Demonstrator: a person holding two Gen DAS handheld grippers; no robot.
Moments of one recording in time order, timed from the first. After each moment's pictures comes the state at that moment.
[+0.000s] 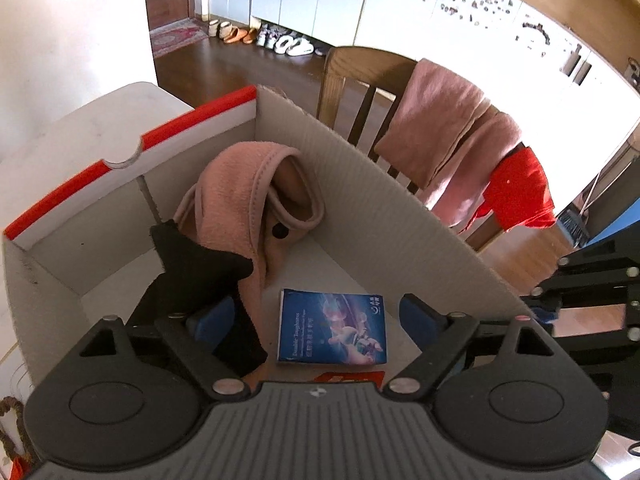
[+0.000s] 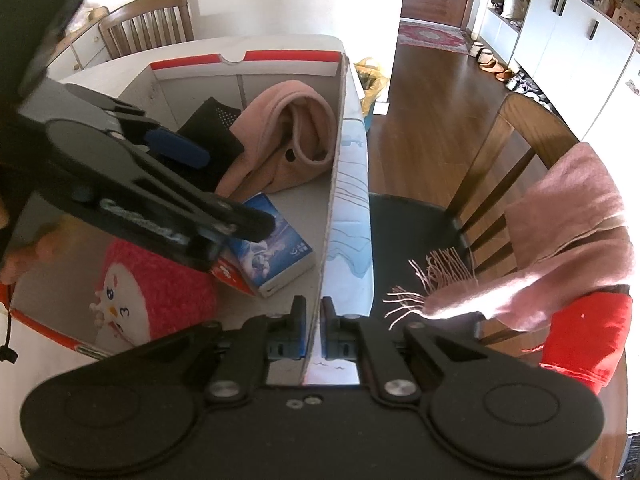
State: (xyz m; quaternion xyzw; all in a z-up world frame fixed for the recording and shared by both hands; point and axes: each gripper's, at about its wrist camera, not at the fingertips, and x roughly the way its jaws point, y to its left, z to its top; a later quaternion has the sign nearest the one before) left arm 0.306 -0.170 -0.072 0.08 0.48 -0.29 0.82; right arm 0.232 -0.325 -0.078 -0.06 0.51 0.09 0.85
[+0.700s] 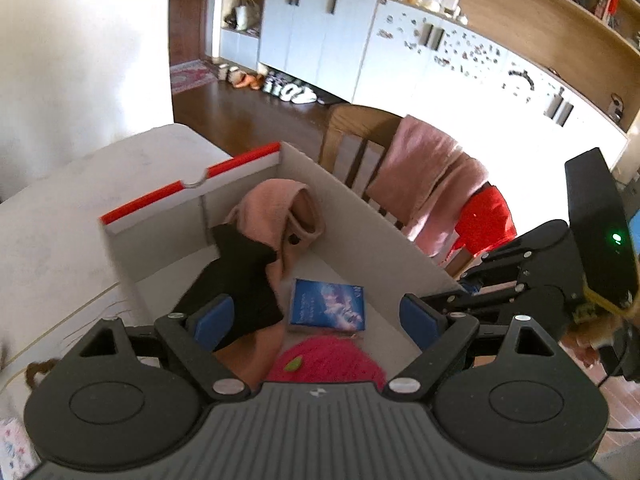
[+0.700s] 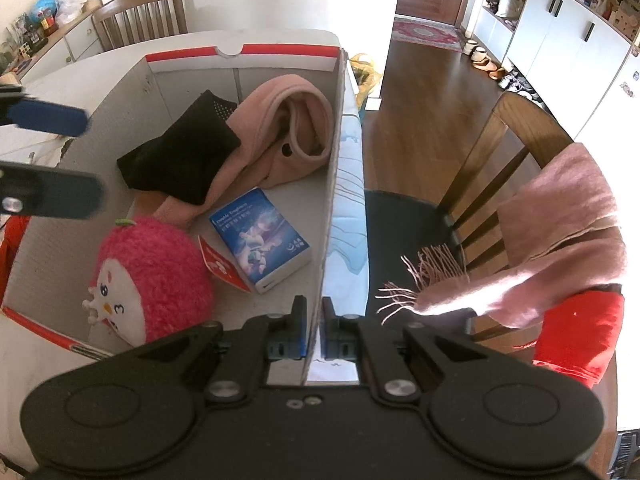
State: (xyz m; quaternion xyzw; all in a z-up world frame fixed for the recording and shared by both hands) left arm 0.243 -0.111 -0.009 0.04 0.42 -0.28 0.86; right arm 0.232 -0.318 -0.079 -0.07 0.52 0.07 0.85
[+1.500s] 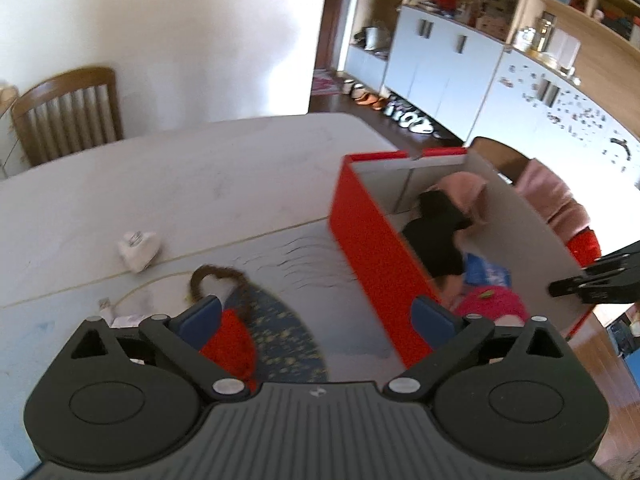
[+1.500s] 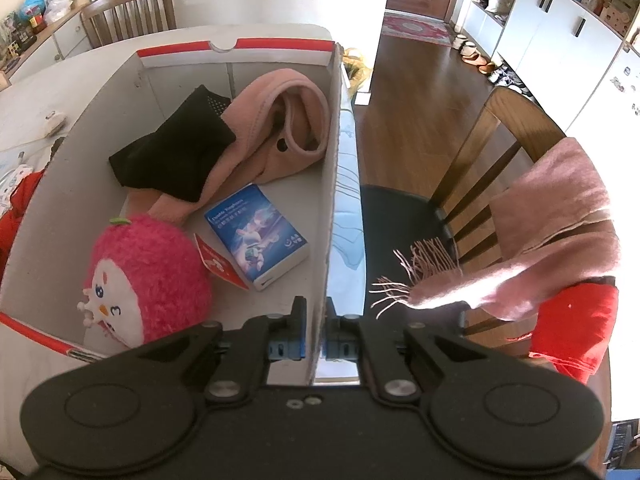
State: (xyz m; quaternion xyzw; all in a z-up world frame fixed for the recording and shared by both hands) left arm 0.206 0.052 -0.026 -0.02 0.42 -0.12 0.90; right arm 0.232 -0.312 -0.082 -0.08 0.52 0.05 0.85
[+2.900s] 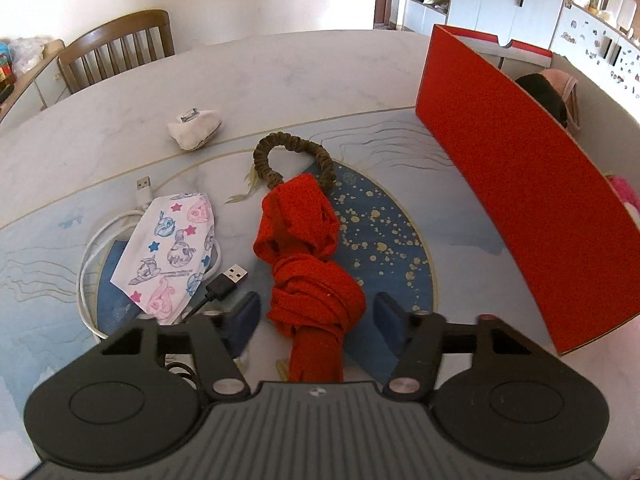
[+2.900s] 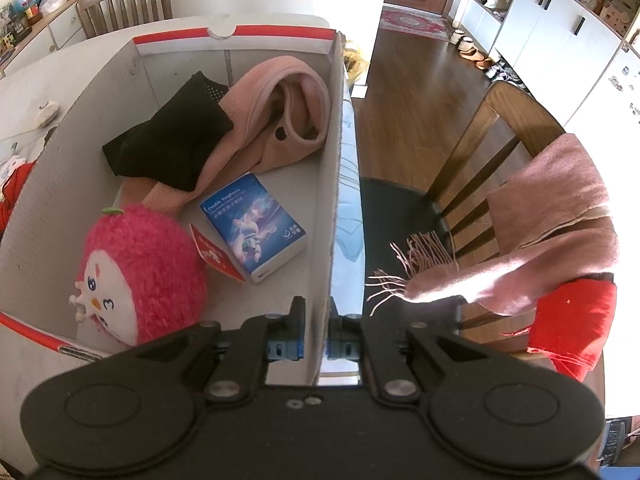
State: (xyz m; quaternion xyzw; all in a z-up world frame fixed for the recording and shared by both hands) left arm 0.184 0.070 -0.119 0.01 0.47 -0.03 0.88; right arm 0.232 -0.310 -0.088 -0.08 0.53 0.04 0.84
